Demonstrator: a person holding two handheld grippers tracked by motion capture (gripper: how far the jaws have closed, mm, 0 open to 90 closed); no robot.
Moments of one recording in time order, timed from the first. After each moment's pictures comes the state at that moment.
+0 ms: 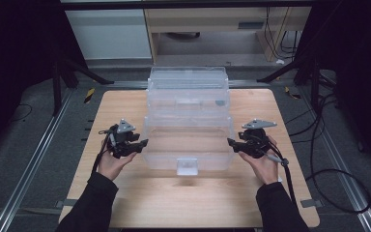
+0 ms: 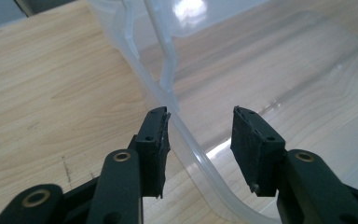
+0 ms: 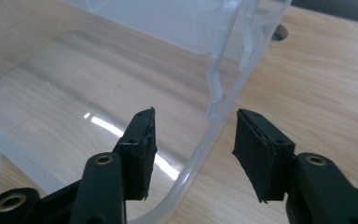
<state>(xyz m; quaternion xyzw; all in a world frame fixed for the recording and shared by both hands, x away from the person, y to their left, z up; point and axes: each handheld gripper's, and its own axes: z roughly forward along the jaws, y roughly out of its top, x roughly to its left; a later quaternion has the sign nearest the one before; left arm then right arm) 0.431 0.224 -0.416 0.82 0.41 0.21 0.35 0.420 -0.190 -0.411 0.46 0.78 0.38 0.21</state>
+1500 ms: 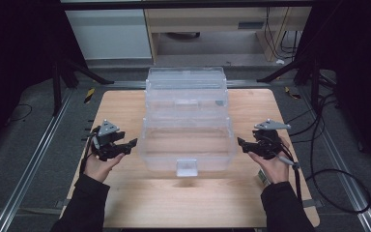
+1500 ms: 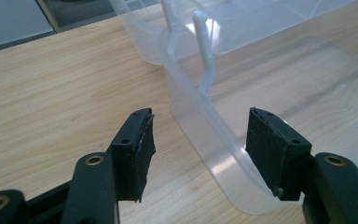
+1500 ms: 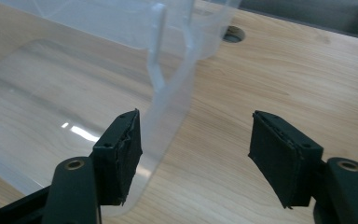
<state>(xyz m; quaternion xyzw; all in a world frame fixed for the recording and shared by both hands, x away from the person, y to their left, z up) 0.409 0.265 -0.398 0.78 0.44 0.23 0.39 0.408 -0.223 -0.404 0.48 0.75 0.38 0.25</state>
